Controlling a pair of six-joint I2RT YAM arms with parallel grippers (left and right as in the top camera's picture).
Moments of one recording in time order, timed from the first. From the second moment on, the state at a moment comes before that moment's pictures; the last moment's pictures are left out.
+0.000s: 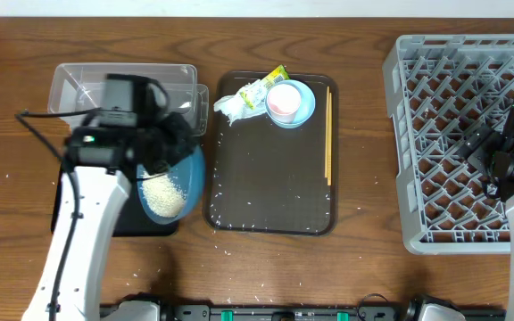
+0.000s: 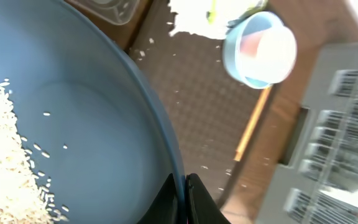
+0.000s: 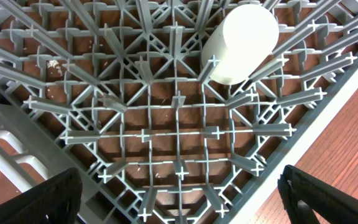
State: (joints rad) left arm -0.05 1.35 1.25 -0.99 0.40 -0.64; right arm -0.27 1.27 1.17 -0.97 0.31 0.47
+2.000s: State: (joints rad) left arm 0.84 1.43 0.96 -0.98 1.45 -0.24; right arm -0.27 1.27 1.17 -0.97 0.31 0.47
